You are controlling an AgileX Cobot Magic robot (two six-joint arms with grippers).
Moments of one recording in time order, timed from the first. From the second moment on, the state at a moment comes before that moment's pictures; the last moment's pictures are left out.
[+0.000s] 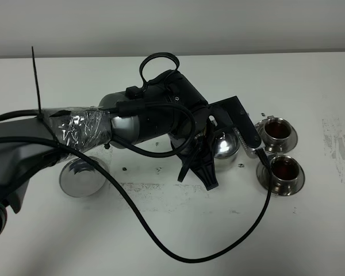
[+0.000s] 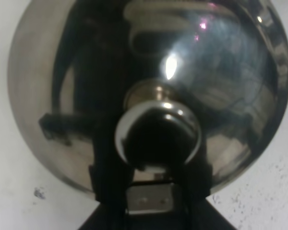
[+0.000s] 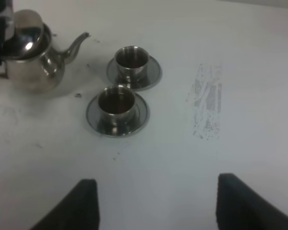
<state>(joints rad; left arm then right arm) -0.83 2.10 -1.54 0.22 0.71 0.28 0.06 0.02 -0.49 0.00 1.07 -0.06</state>
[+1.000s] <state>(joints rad) -0.70 1.86 -1.37 0.19 0.70 0.25 0.06 0.02 -0.49 0.00 1.07 -0.06</state>
